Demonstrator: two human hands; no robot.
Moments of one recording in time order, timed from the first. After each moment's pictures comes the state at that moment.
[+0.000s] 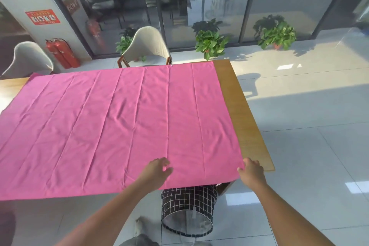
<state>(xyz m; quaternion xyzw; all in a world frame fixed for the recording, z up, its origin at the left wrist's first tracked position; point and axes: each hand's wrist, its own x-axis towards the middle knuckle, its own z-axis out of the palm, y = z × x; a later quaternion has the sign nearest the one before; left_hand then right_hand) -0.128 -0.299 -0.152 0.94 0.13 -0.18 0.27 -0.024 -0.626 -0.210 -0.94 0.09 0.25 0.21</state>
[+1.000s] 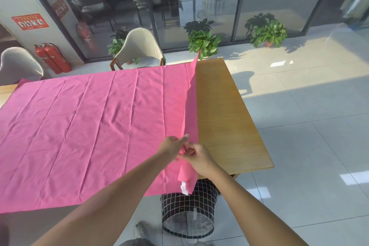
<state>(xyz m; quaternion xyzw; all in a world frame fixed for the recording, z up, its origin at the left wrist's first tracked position) -0.044 -0.340 -0.114 0.81 0.28 -0.17 0.48 -0.041 -0.480 -0.145 -0.79 -0.12 0.26 0.54</state>
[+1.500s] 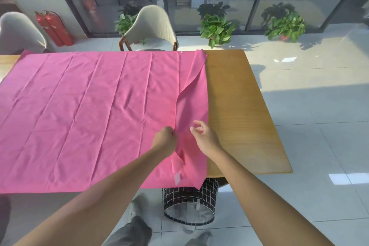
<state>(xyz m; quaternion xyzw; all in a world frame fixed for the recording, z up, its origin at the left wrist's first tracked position) -0.049 -0.255 -0.129 0.88 0.29 -0.13 0.35 0.003 -0.406 -0.154 -0.85 -0.04 0.21 0.48</state>
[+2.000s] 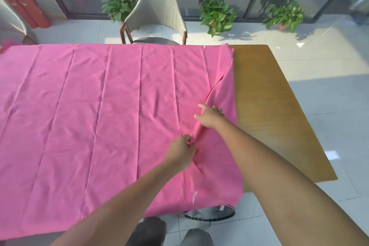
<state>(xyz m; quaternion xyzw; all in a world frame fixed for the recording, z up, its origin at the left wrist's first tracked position) -0.045 -0.091 -0.136 0.86 0.17 -0.20 0.43 0.112 -0.196 -0.170 -0.94 -0.02 0.31 0.13</state>
